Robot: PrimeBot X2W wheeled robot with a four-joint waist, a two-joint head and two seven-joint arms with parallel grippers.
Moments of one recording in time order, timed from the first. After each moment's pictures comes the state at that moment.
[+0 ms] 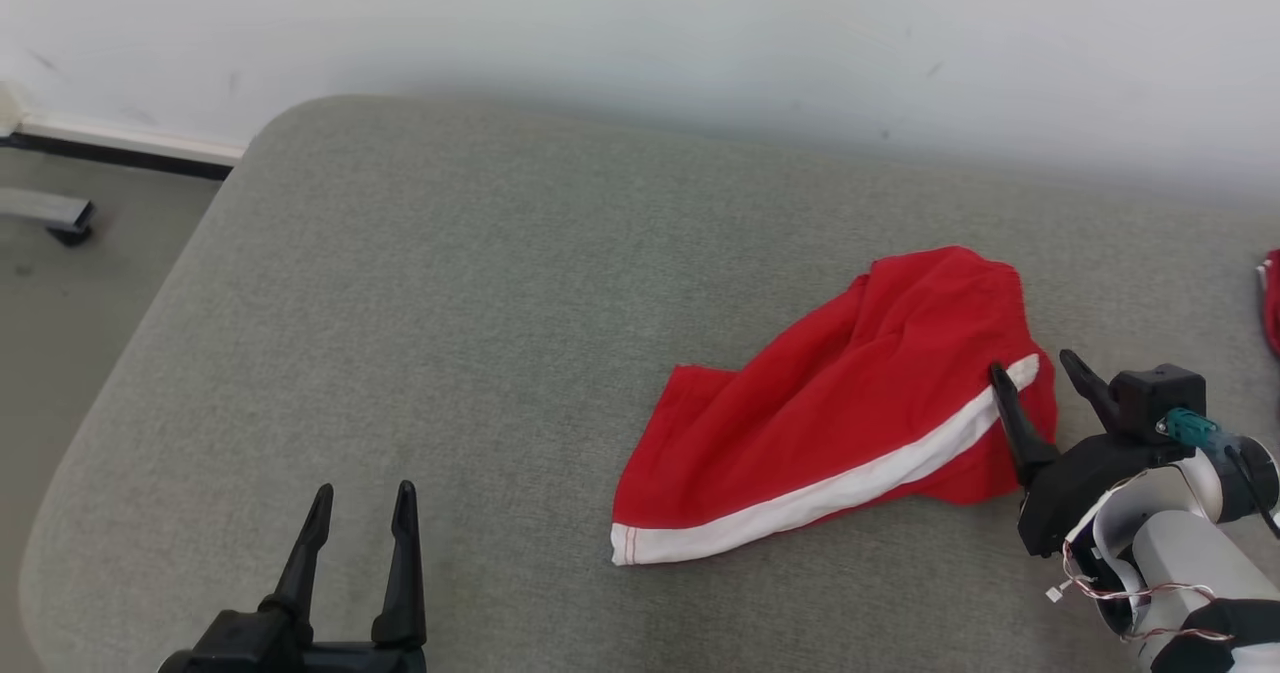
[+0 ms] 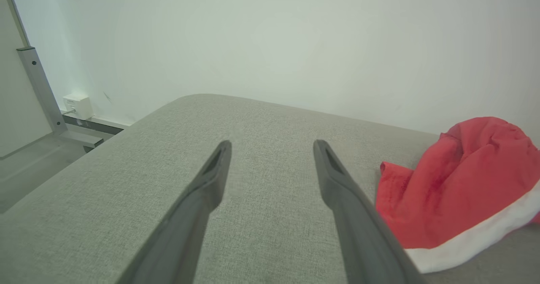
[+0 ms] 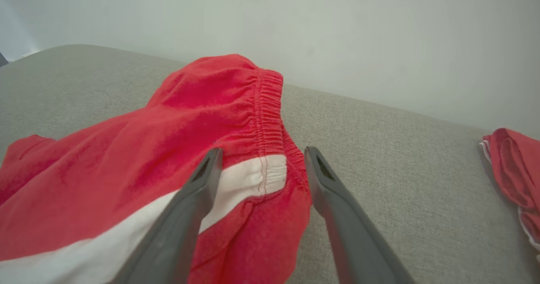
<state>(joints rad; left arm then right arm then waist) -0.03 0.05 -0.06 0.13 -0.23 -0.11 -0.26 -0.51 -0.35 0.30 0.77 0.37 0.13 -0.18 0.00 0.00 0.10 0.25</state>
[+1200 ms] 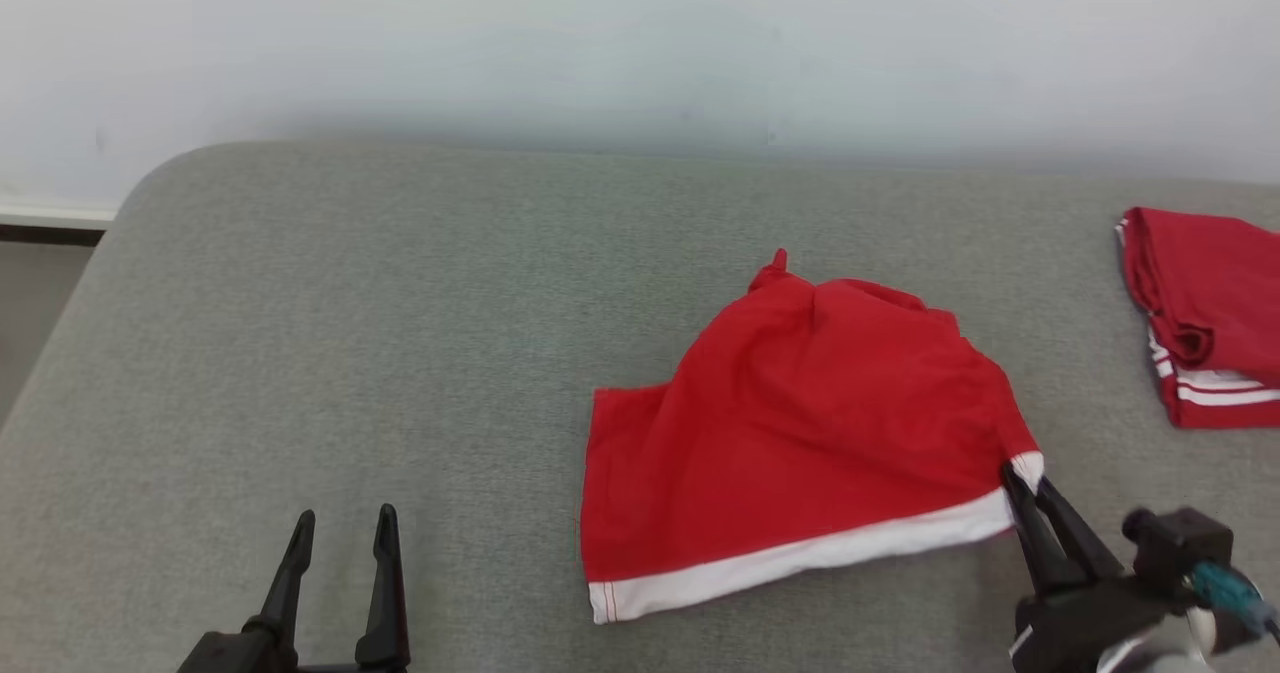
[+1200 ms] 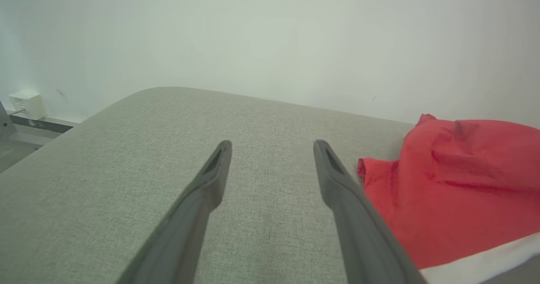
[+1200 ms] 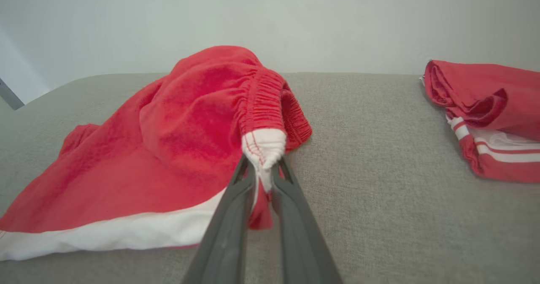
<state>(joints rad) 0.00 0.05 -0.02 0.14 -0.23 -0.10 -0.26 -0.24 -0.37 0.32 0.49 0.49 0.13 -0.26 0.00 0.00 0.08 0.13</state>
